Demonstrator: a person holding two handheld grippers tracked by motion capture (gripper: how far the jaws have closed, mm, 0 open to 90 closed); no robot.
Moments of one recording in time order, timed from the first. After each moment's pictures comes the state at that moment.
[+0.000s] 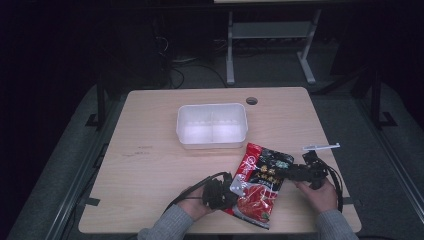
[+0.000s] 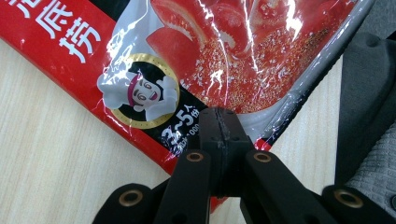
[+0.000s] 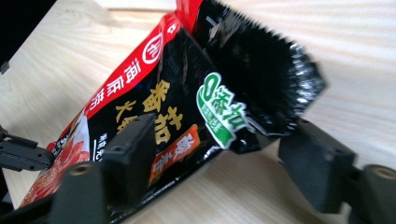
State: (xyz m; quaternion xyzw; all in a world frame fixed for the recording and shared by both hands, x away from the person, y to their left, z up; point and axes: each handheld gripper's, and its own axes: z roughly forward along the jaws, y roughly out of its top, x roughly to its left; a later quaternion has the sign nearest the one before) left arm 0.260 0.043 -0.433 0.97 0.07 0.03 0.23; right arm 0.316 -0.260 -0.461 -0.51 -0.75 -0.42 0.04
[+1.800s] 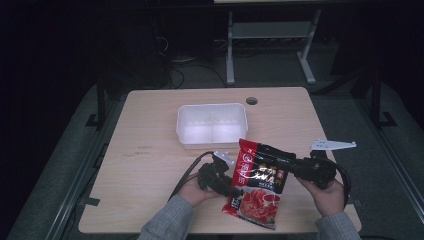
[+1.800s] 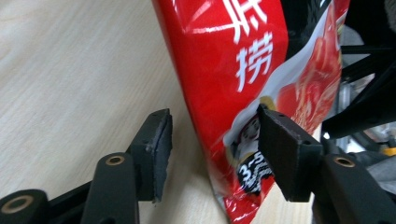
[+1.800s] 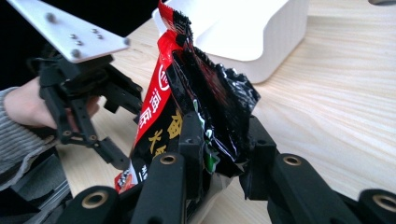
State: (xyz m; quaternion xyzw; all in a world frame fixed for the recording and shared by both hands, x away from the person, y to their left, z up) left arm 0.317 0.062 -0.438 0.91 0.22 -0.12 0.34; right arm 0.280 -0.248 -0.392 -0.41 -0.75 -0.51 -0.03
